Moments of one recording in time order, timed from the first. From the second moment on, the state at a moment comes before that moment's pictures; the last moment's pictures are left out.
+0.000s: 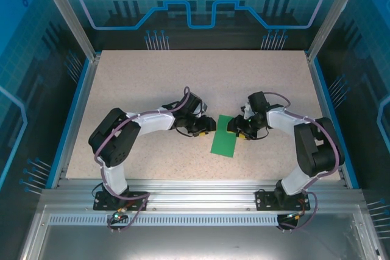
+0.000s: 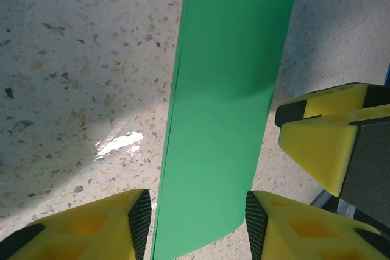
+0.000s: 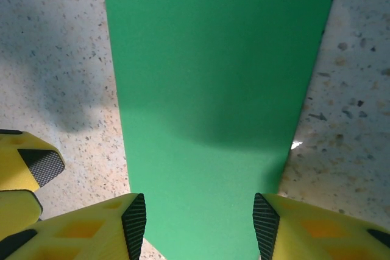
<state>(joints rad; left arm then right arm) -0.64 1.85 1.09 -0.21 0.49 -0.85 0.26 1.62 0.84 -0.50 -0.51 0.56</state>
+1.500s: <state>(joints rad) -0.67 1.96 1.18 -0.28 0.52 -0.84 0.26 1.62 0.84 -0.52 -0.46 0.55</state>
